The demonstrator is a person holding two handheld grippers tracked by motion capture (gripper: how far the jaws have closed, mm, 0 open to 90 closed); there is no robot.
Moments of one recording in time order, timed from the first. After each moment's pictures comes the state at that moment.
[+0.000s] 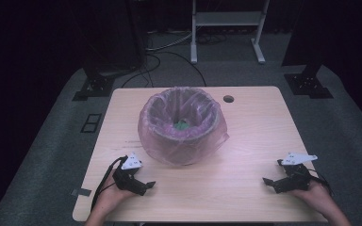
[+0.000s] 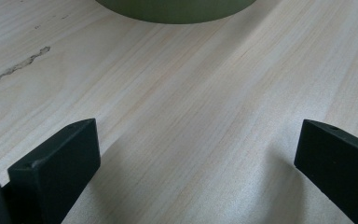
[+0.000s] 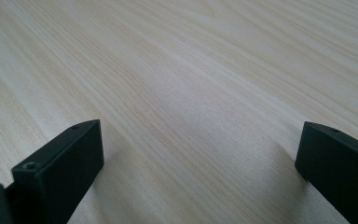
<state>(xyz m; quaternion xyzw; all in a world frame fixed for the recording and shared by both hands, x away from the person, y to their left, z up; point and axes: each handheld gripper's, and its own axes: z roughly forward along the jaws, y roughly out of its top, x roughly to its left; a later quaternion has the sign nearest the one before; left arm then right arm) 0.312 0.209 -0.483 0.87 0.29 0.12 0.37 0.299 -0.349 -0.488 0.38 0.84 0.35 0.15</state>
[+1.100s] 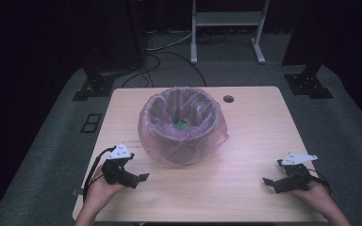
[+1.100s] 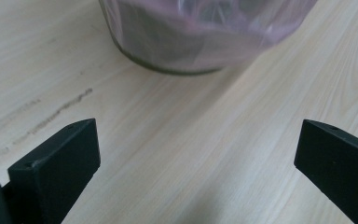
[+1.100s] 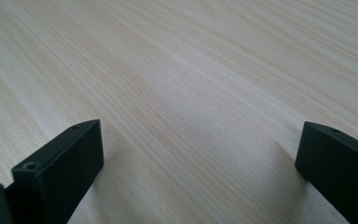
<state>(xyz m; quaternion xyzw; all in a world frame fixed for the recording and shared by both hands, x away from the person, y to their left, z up) 0.309 0.224 -0.423 0.85 0.31 0.11 0.41 0.299 -0.349 -0.488 0.38 0.84 0.35 0.15</state>
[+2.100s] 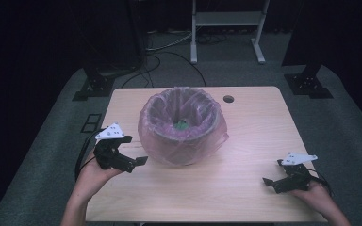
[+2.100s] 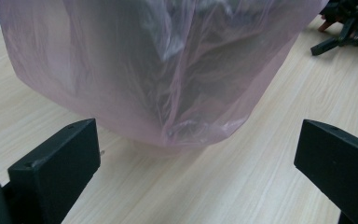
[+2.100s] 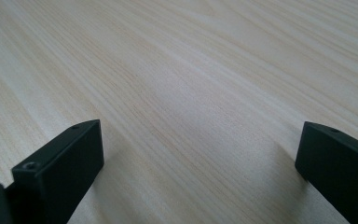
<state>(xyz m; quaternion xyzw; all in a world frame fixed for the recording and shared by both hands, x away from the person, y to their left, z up) 0.315 0.218 -0.342 0.84 0.30 0.11 0.44 0.299 -0.349 -0.488 0.38 0.84 0.35 0.15</state>
